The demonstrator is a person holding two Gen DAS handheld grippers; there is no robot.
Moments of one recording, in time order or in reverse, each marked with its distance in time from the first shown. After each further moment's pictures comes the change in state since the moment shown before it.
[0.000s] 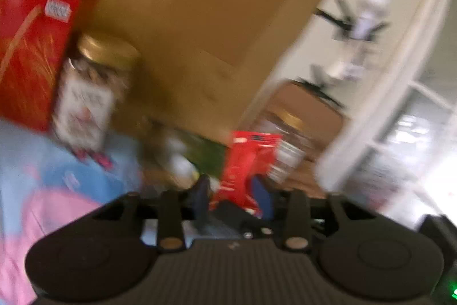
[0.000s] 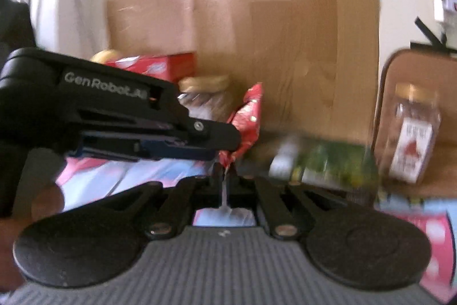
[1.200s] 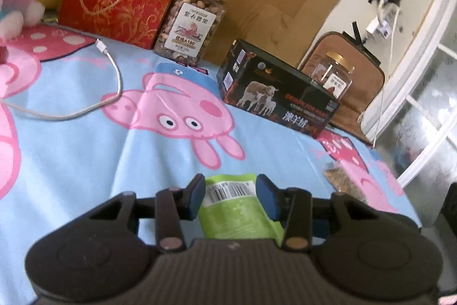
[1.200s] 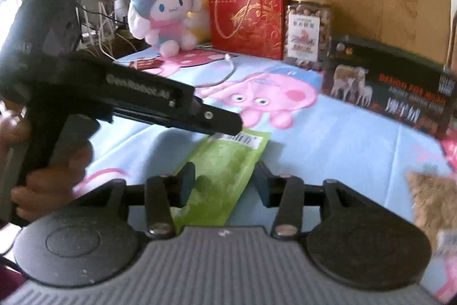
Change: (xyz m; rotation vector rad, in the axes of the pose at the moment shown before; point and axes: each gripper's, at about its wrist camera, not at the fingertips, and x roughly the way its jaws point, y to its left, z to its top) left arm -0.111 0.050 -0.131 0.003 0.085 0.138; right arm -0.088 0.072 -0.102 -0.078 0.241 0.322
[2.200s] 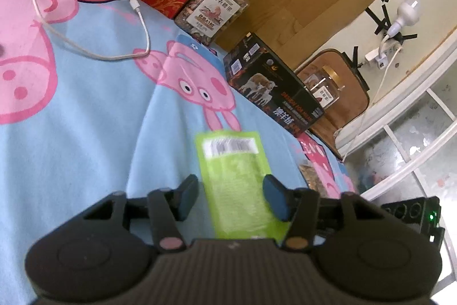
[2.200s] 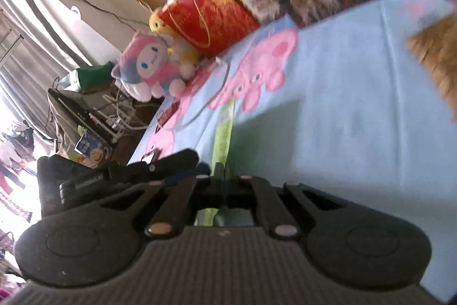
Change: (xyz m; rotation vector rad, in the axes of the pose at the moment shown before) left arm -0.032 0.038 -0.016 -0.261 0.057 -0.153; right arm -0.019 -0.052 -0.009 0.648 -0.009 0.260
